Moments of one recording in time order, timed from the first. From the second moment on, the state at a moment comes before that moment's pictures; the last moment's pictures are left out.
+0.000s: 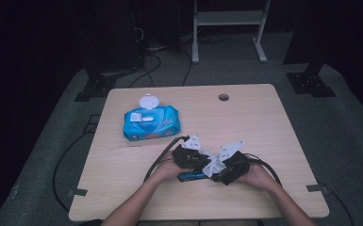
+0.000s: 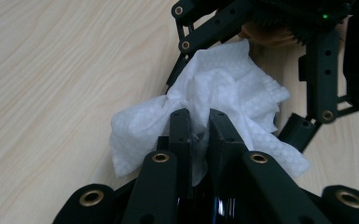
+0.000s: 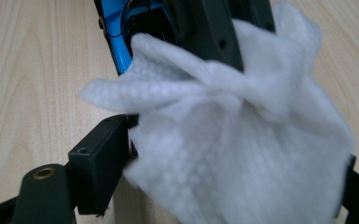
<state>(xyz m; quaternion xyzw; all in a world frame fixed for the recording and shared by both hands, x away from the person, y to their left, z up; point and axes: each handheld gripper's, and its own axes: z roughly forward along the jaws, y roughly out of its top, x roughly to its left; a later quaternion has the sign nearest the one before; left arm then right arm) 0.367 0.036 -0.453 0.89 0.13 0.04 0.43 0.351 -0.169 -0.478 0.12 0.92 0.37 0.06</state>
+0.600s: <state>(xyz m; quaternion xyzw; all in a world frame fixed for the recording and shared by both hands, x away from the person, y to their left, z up) 0.354 0.042 -0.452 0.88 0.12 0.01 0.45 0.352 -0.170 -0.481 0.13 0.91 0.38 0.05</state>
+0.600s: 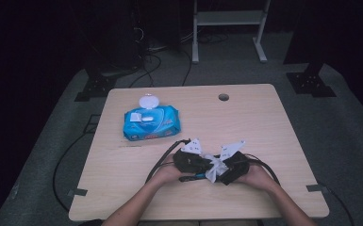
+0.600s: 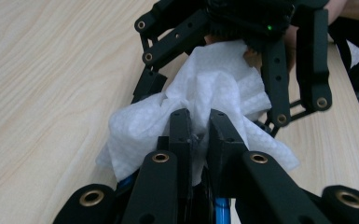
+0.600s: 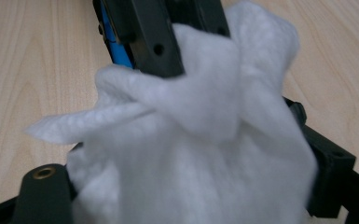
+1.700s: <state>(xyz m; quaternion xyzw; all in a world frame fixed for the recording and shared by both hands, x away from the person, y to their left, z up) 0.376 0.133 -0.438 0.88 0.17 0.08 0.43 0.352 -0.168 -0.480 0.13 0.91 0.38 0.06</state>
